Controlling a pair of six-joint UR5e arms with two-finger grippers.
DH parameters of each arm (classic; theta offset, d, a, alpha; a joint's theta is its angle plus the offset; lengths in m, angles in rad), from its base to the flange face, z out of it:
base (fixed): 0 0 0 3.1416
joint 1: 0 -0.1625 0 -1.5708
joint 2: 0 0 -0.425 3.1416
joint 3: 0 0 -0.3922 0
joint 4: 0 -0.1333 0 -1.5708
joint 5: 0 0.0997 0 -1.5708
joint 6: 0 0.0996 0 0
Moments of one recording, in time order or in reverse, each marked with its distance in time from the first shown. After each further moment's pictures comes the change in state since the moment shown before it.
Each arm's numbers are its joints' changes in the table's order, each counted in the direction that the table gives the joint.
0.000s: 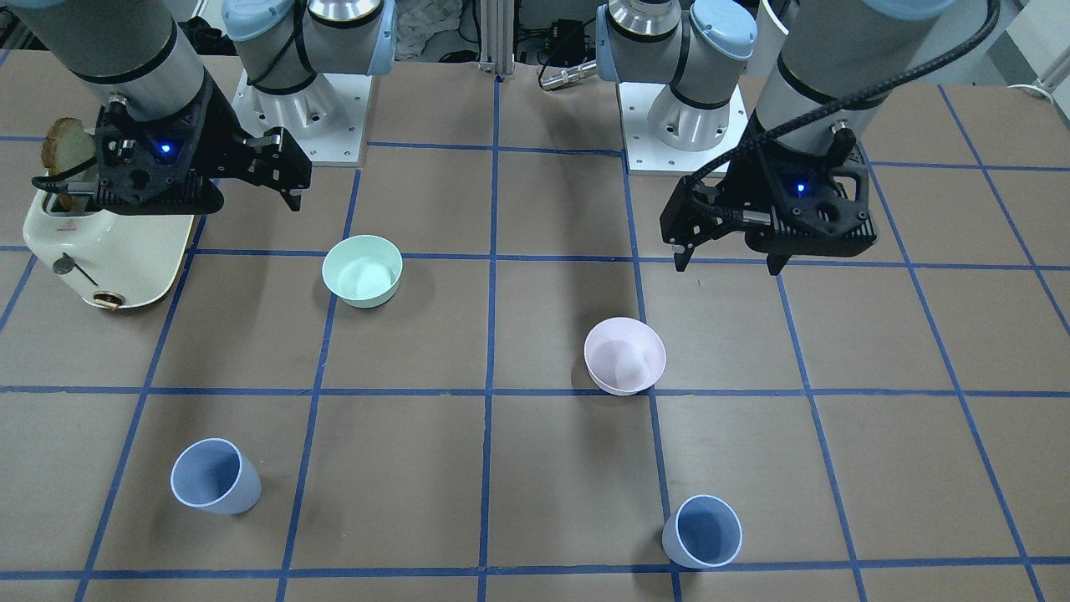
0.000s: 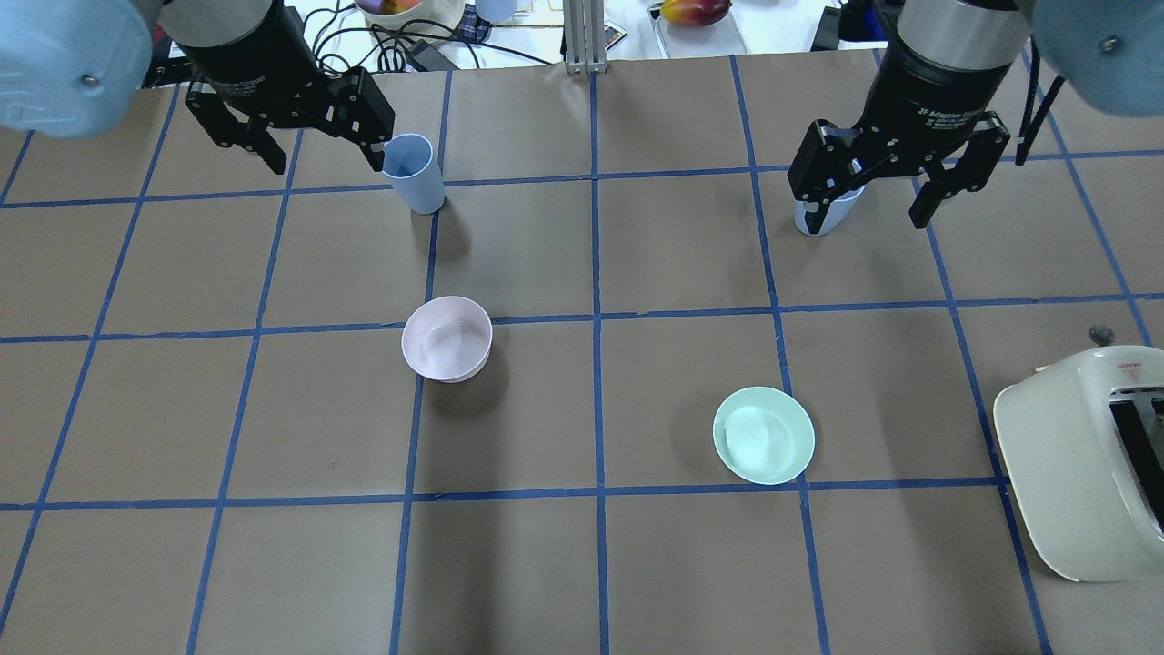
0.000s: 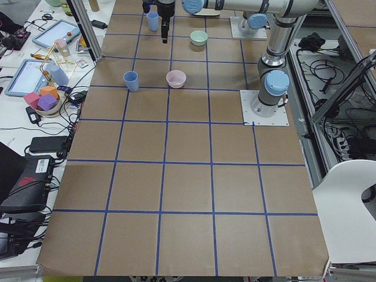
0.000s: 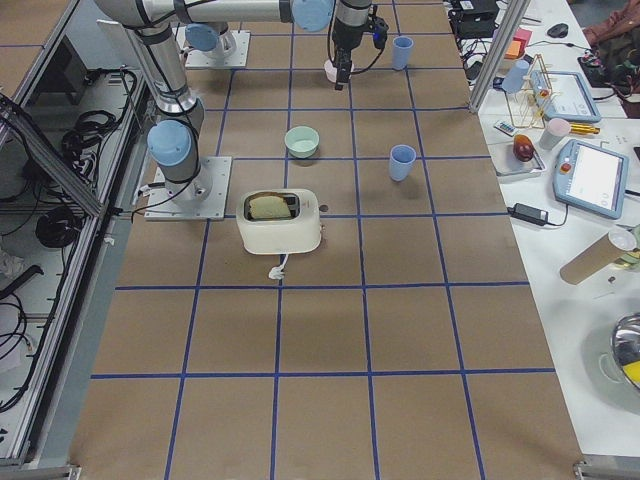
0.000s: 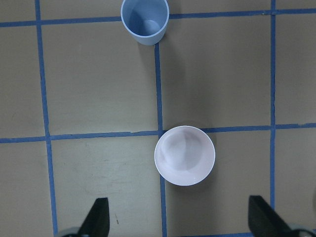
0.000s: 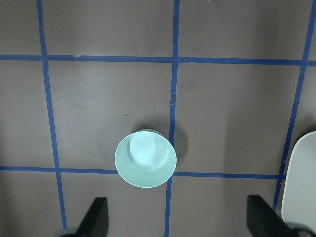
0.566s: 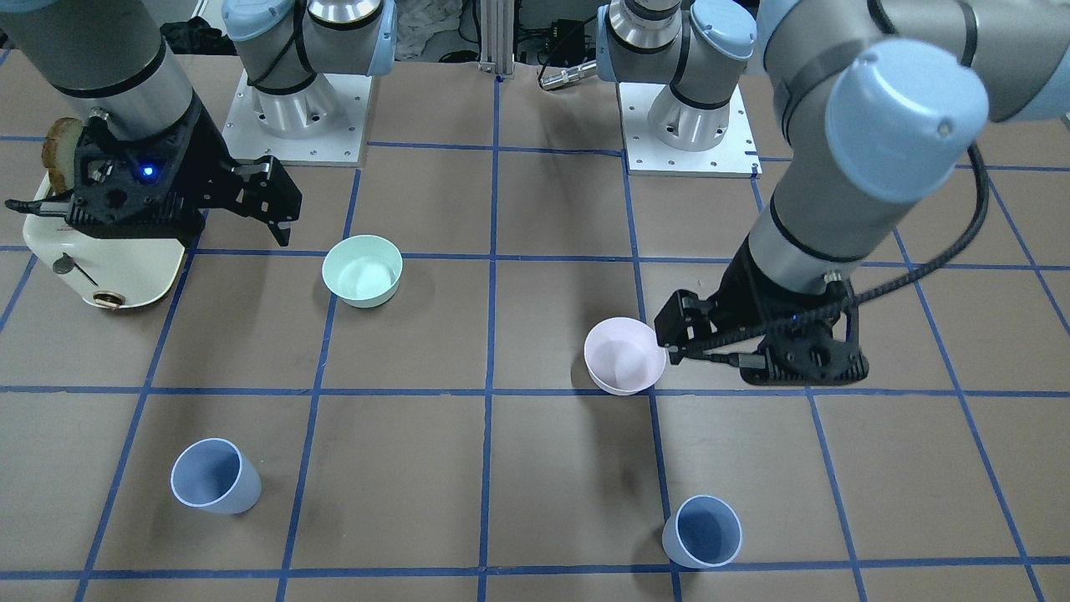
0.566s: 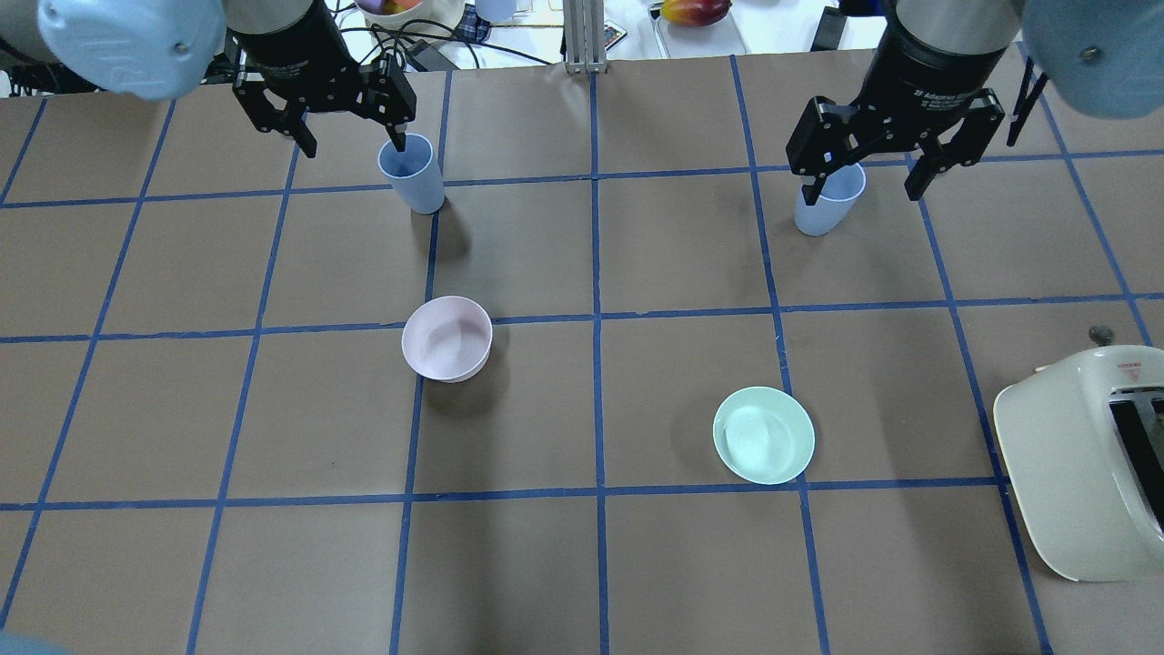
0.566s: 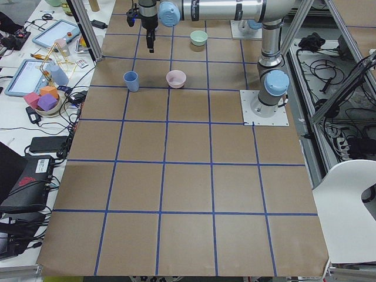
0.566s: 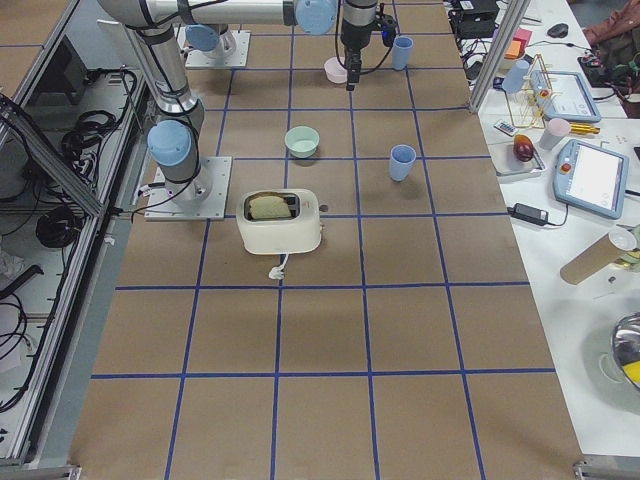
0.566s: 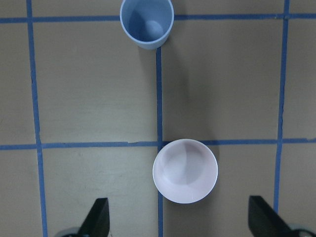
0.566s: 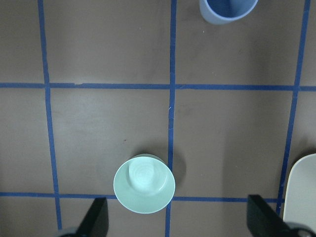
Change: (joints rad) left arm -0.001 -0.223 -0.135 -0.062 -0.004 -0.040; right arm 0.013 0.033 -0.006 0.172 -0.004 -0.005
